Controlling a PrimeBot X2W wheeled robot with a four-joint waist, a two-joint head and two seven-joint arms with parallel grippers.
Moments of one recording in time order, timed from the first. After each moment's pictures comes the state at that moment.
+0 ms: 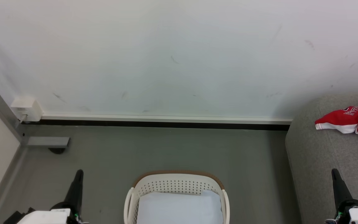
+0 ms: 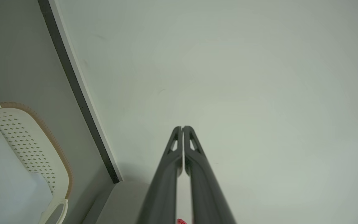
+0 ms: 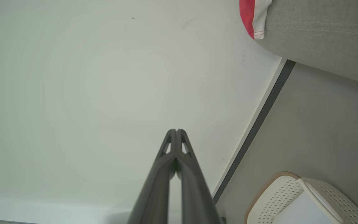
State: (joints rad) left arm -0.10 0.05 0.10 0.26 -1.51 -0.12 0.09; right arm -0.09 -0.04 -0.11 0.26 1.51 0.13 0.09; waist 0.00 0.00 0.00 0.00
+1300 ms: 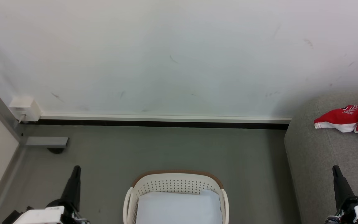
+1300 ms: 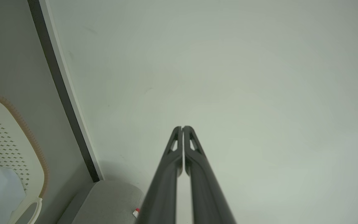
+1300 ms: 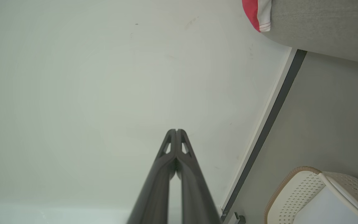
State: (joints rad) left arm -0.11 0.05 0.11 0.25 -1.61 -0.13 0.11; right arm -0.10 -0.05 -0.11 0.25 1.61 0.13 0.11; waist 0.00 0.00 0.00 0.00
